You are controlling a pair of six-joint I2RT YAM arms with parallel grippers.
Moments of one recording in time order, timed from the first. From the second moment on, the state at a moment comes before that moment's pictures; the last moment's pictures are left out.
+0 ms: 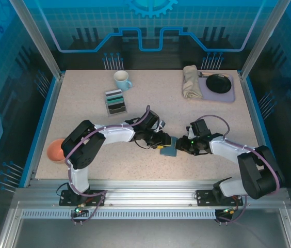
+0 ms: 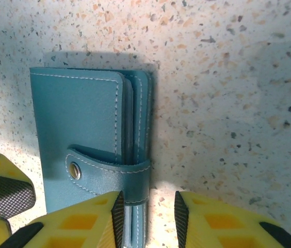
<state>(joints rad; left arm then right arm) -0.74 1.89 1.10 -0.14 0.58 -0.91 0.35 1.38 0.55 -0.28 -0.36 0.64</state>
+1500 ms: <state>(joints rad) -0.71 1.93 1.06 -0.13 0.57 -0.91 0.35 1.48 0.63 -0.29 -0.36 0.64</state>
